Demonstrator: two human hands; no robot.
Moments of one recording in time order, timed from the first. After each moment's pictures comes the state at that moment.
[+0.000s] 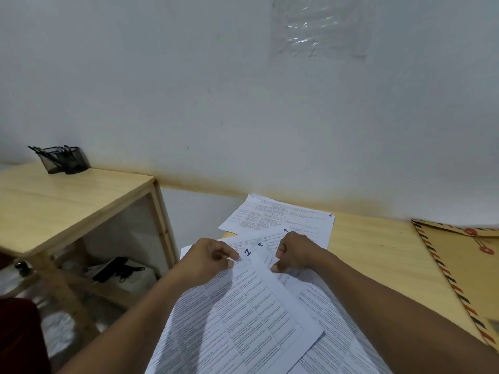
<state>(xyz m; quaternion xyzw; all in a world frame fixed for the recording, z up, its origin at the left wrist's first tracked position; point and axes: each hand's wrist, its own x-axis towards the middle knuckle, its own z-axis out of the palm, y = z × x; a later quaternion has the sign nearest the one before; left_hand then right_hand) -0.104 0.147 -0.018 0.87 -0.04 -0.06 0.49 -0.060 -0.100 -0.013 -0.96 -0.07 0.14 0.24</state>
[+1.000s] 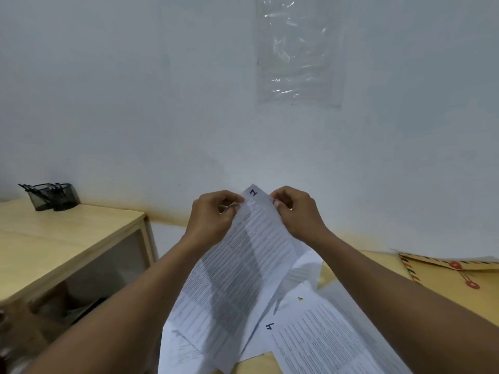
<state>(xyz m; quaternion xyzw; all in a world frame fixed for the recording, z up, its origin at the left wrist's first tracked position) -0.064 0.087 0.121 0.84 -0.12 0.26 0.46 -0.042 -0.120 0.111 -0.84 -0.15 -0.24 0.46</state>
